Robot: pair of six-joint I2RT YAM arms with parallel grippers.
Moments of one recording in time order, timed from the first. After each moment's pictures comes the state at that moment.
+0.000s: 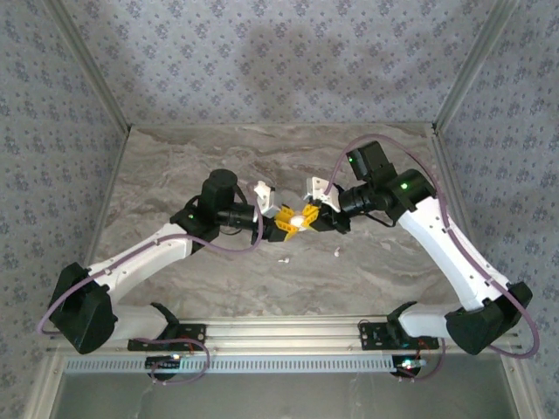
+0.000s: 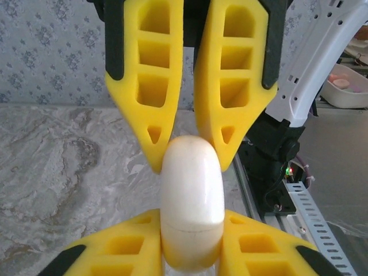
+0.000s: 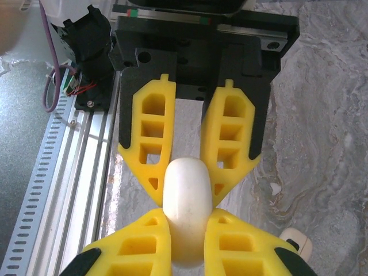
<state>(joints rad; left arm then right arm) -0.71 1.28 0.91 0.05 0.93 0.19 0.53 1.28 1.41 -1.07 -0.76 -0.81</state>
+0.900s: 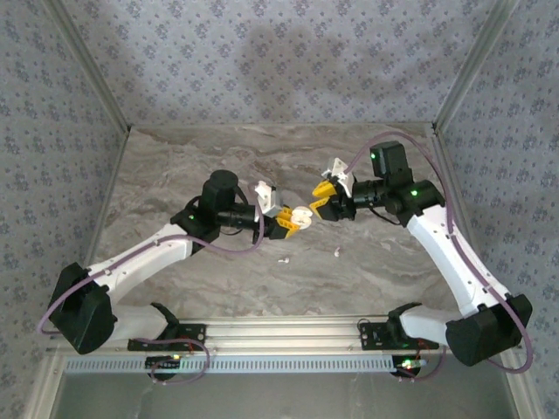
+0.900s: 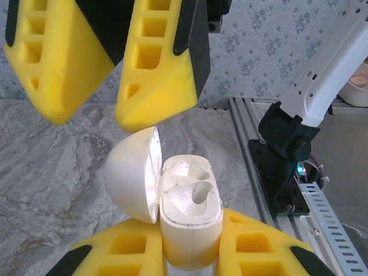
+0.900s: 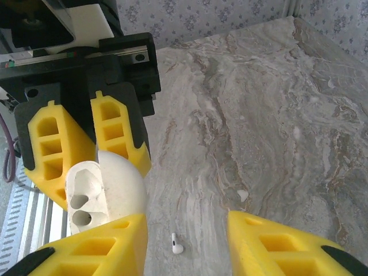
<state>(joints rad) -0.72 1.28 0.90 0.06 0.88 0.19 0.35 1.20 1.21 -0.73 -0.86 -0.52</state>
